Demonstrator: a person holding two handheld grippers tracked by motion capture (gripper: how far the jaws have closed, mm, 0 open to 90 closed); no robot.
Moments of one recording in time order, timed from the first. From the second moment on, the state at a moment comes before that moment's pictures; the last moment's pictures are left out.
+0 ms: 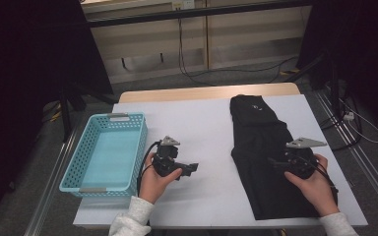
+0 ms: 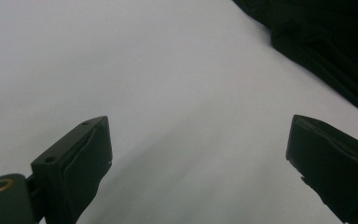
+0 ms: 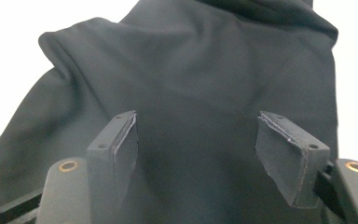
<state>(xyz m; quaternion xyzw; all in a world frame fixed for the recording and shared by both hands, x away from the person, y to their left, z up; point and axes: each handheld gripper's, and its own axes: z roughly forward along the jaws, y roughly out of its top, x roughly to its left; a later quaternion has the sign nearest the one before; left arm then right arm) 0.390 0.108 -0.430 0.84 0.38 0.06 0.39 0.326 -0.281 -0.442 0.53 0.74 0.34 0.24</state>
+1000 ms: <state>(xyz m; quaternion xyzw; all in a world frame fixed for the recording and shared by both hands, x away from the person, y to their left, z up) 0.390 0.112 -0.434 0.84 0.38 0.06 0.38 0.338 -0.202 -0.455 0.44 0.81 0.34 0.17</state>
